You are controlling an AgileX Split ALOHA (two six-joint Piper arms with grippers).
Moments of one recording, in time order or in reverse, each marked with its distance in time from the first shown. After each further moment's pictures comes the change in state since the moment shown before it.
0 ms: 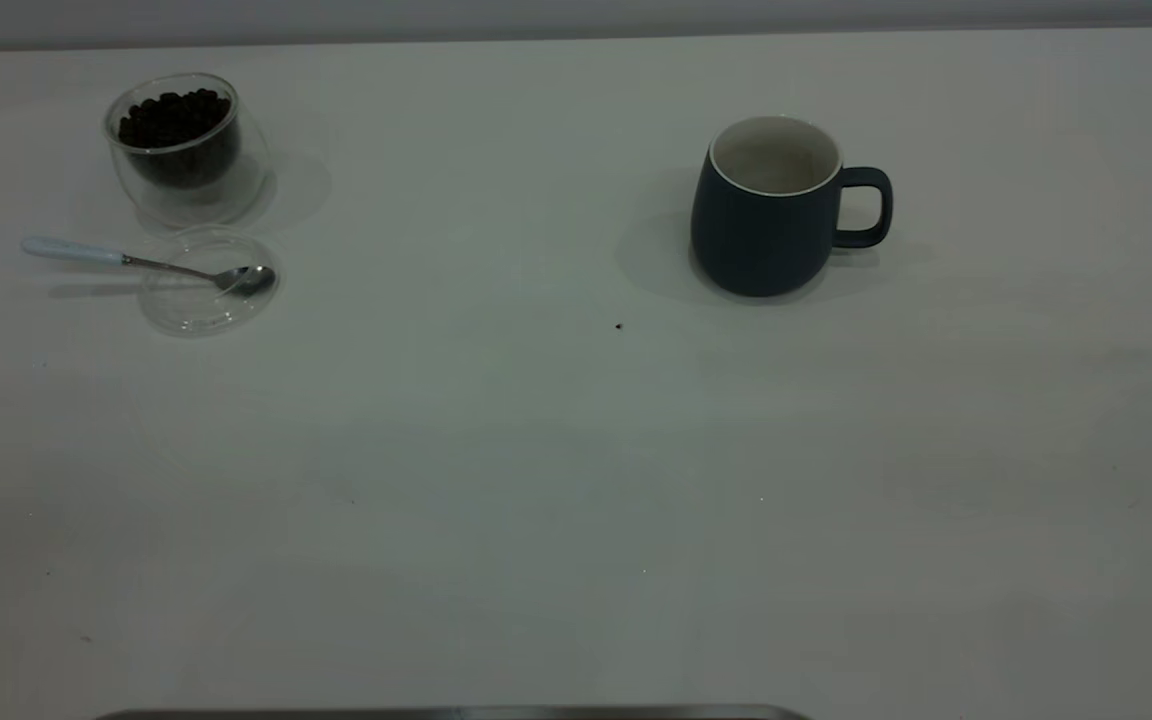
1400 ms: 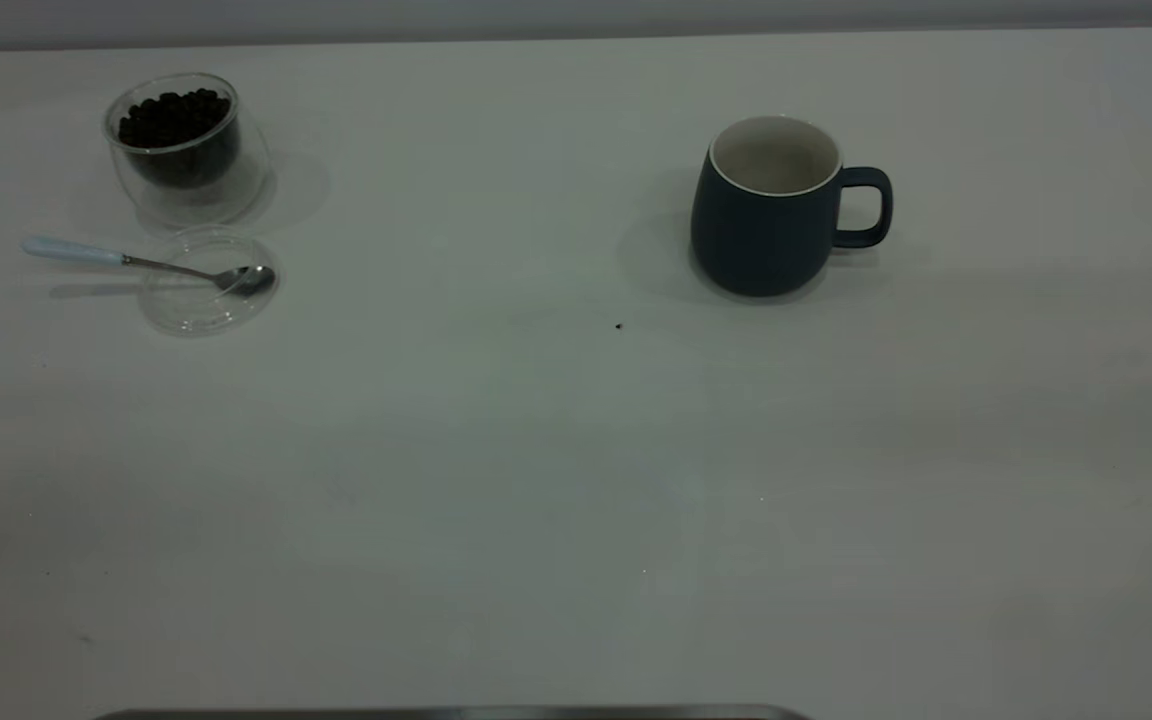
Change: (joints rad) left arm 0.000 0.000 0.000 0.000 0.000 0.002; right arm 0.000 0.500 -0.007 0.217 -0.132 -0.144
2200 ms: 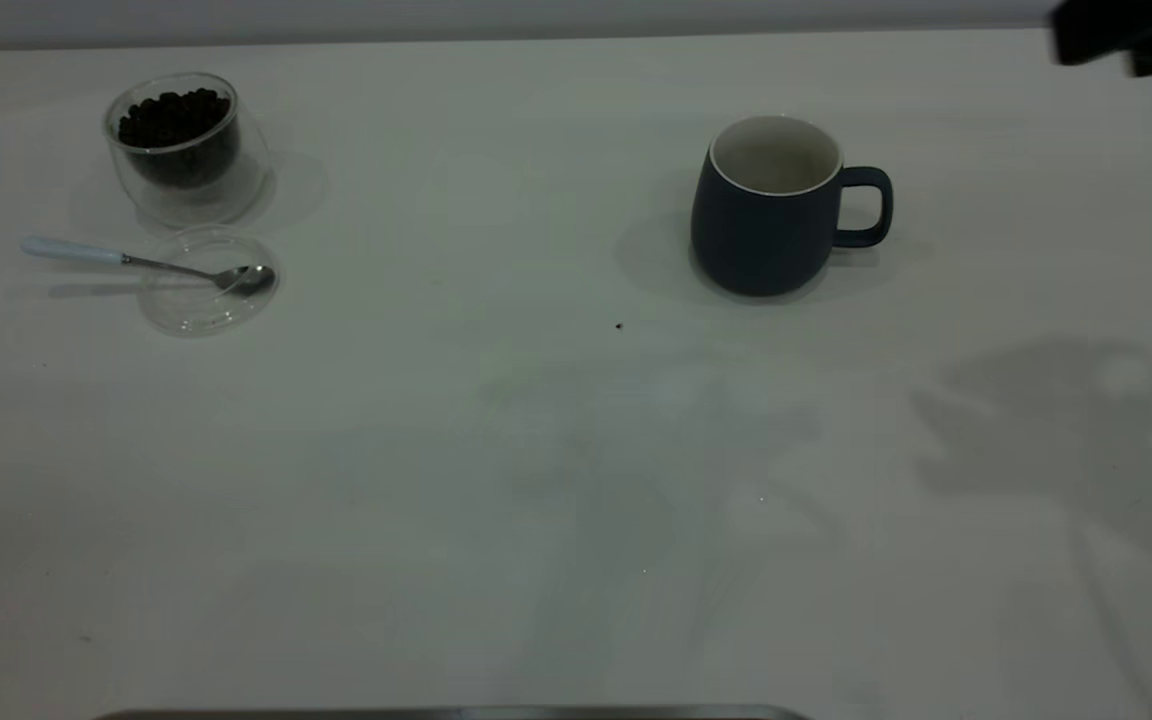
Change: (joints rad) left arm 0.000 0.000 0.000 0.000 0.000 -0.001; right arm 0.000 1.075 -0.248 0.878 -0.557 -0.878
